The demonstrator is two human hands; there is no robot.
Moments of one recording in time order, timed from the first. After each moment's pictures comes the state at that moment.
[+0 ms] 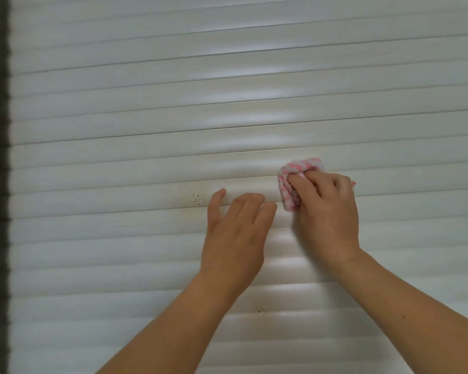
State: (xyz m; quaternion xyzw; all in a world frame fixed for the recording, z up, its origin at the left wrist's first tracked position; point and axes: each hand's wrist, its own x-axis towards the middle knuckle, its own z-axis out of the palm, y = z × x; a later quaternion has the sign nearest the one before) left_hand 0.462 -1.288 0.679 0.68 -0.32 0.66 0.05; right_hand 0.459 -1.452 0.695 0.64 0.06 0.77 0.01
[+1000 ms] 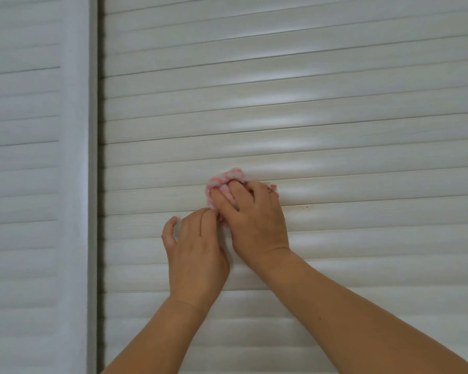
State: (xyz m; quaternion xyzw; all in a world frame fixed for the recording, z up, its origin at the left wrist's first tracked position) left_hand 0.529 -1.114 0.659 0.70 -0.19 0.67 0.18; right_hand 0.526 -1.222 0.702 0.66 0.15 0.74 0.07
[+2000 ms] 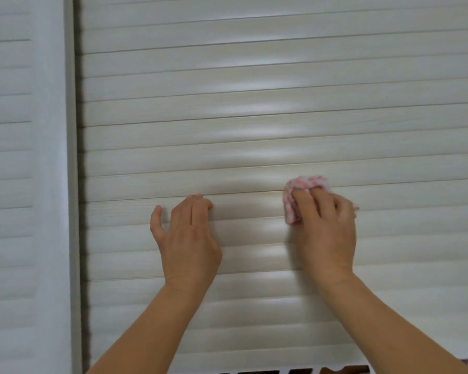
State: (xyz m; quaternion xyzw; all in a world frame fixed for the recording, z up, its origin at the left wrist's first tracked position) left_hand 0.529 -1.122 0.652 0.71 -0.18 0.64 0.23; right_hand 0.497 -1.314 0.652 0.63 -0.01 0.78 0.00
